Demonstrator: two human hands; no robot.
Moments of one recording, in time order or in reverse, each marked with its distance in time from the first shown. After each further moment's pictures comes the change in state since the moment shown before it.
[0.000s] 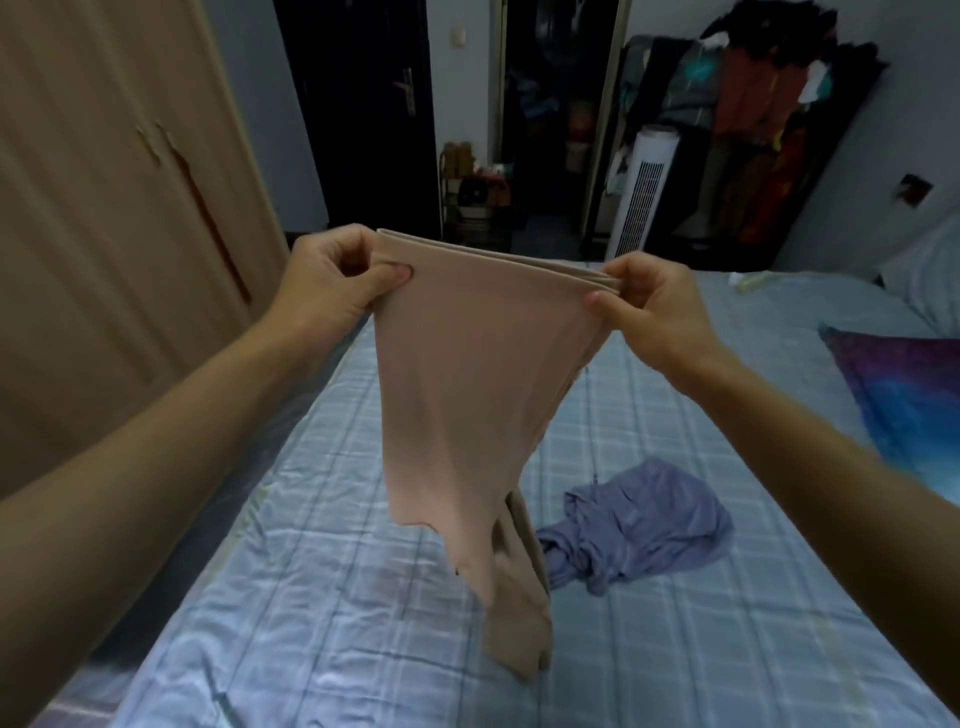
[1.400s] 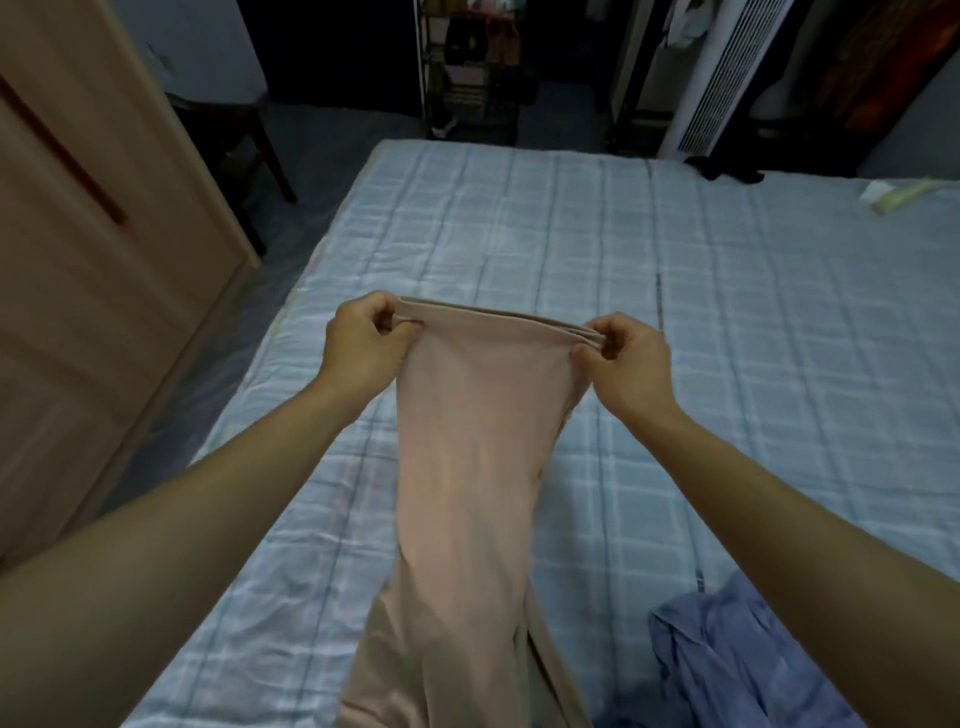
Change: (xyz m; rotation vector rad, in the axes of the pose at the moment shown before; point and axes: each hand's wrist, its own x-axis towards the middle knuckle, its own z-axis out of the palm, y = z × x) left_hand 0.273 -0.483 0.124 0.211 -0.001 -0.364; right_hand 0.229 0.397 0.251 -0.171 0.067 0.394
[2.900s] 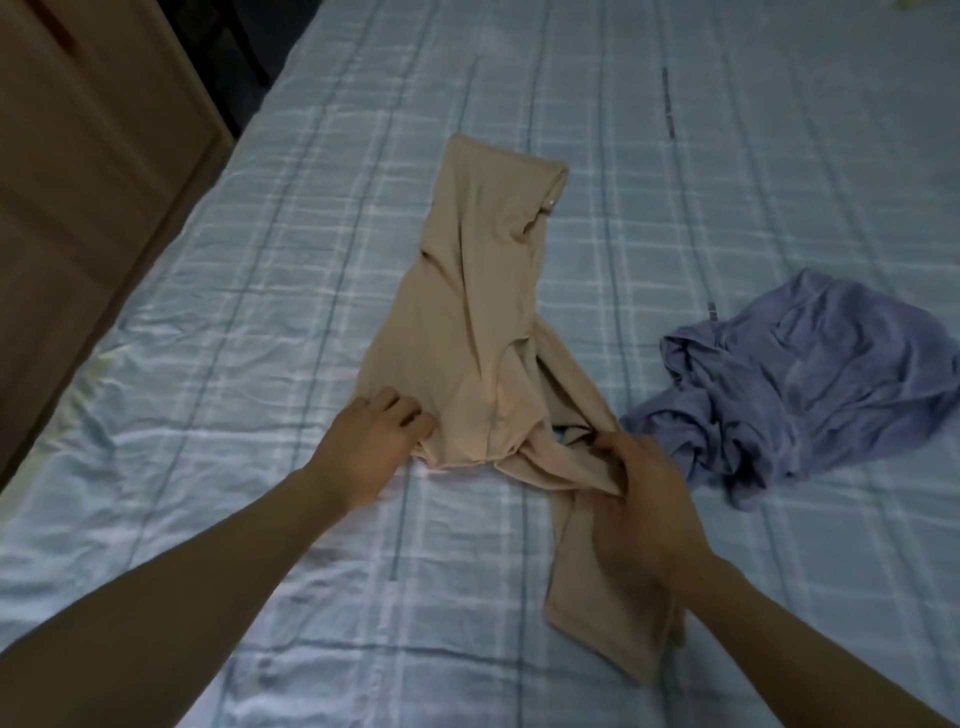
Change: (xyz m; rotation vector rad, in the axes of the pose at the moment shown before) left_hand -0.353 -0.237 0.023 1.024 -0.557 0.694; right_hand -0.425 0.214 0.013 -0.363 -0.306 -0.003
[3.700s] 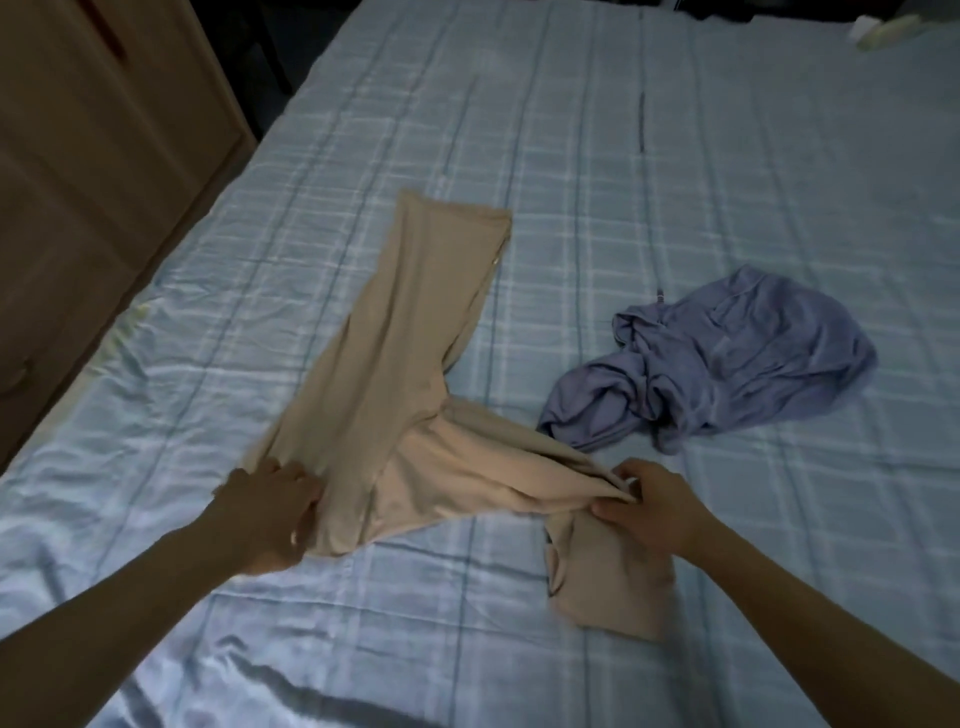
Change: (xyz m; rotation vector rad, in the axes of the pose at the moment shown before) left_hand -0.147 0.067 -0.039 0.014 -0.552 -0.344; right_hand -0.072 0.052 -0.059 -0.040 -0.348 0.204
